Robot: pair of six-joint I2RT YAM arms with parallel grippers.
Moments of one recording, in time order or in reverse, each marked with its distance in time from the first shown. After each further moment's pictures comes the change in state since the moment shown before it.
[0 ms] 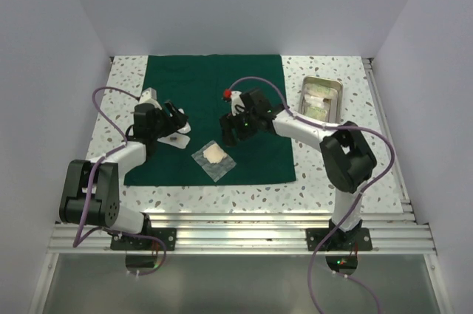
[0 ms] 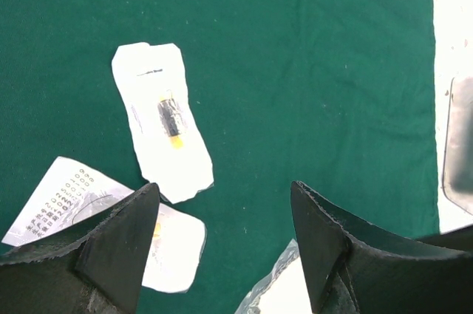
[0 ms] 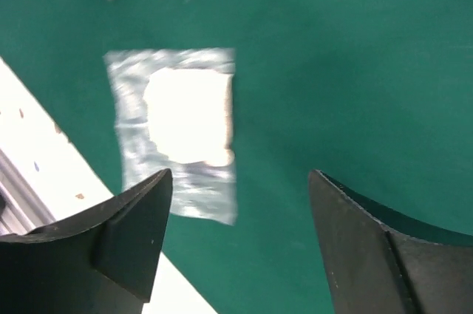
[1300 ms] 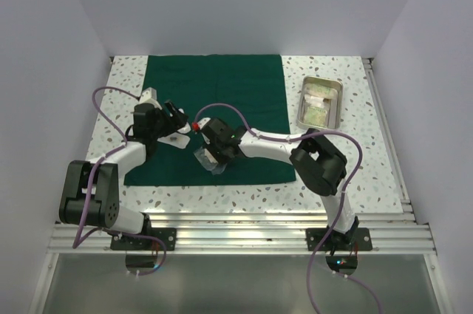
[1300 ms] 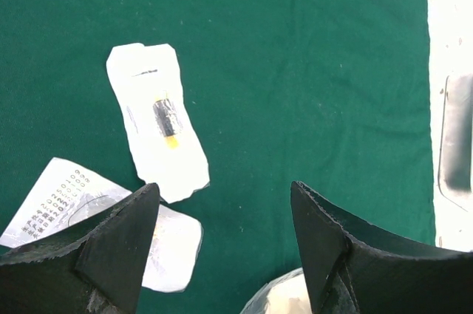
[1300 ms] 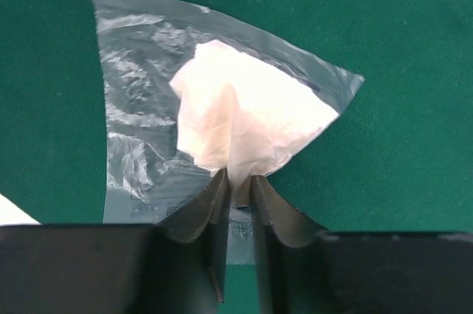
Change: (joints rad) left arm 0.000 -0.005 0.000 0.001 0.009 0.000; right arm 0.325 0.170 0.095 -0.088 0.444 -0.040
